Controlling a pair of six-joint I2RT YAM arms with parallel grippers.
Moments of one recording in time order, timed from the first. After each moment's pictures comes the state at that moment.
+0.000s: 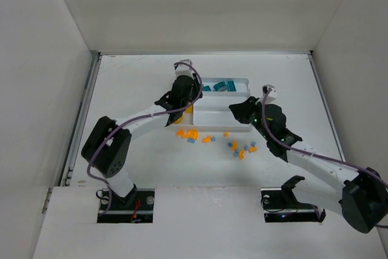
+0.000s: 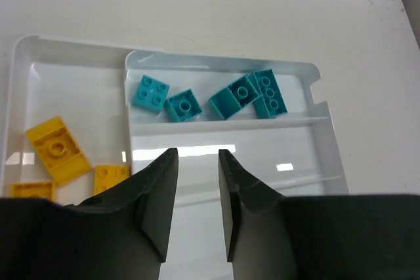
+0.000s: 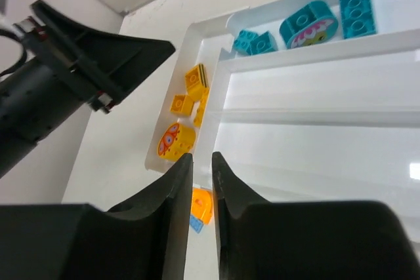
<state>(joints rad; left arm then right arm) -0.65 1.70 1.11 0.22 -0.30 -0.52 0.55 1.04 0.52 0.36 0.10 0.72</state>
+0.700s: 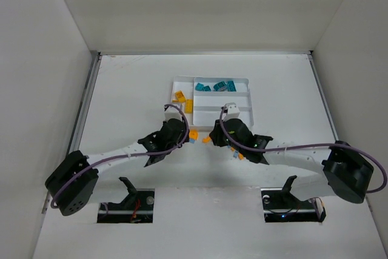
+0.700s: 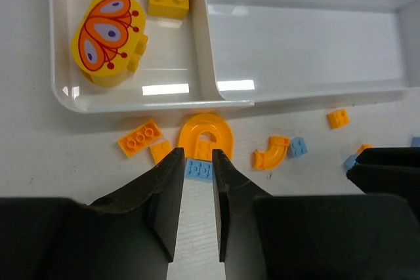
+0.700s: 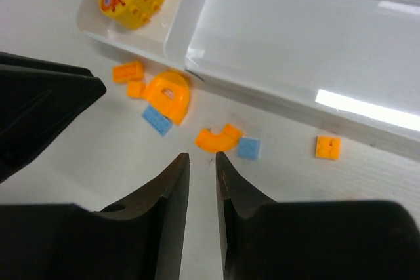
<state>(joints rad) -0.84 1.21 0.52 0.10 -0.40 -0.63 0.92 1.31 0.62 0.15 0.29 0.60</state>
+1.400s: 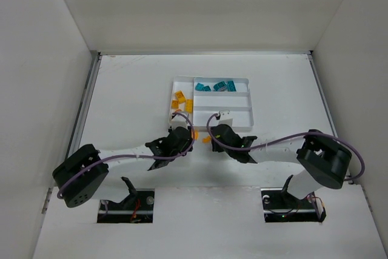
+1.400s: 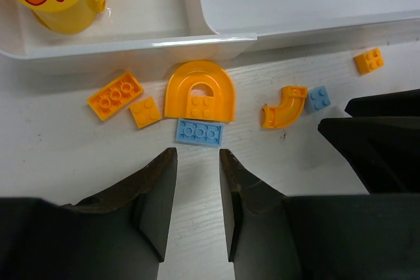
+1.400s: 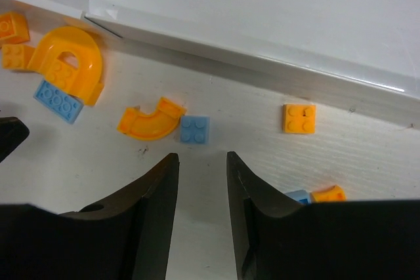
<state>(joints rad) -0.94 1.30 0.47 0.13 -0.41 -0.64 0.98 1.52 0.65 0.08 0.45 0.61</state>
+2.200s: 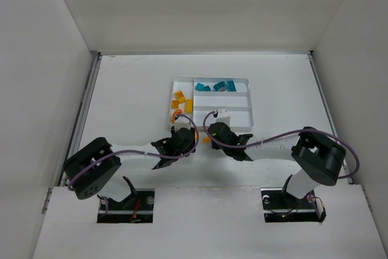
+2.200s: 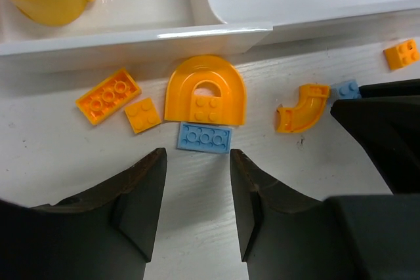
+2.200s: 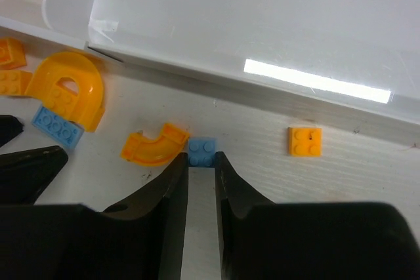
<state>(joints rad) -0.94 1.40 0.47 0.19 -0.43 -0.63 0.98 1.60 0.71 0.07 0.50 0.60</state>
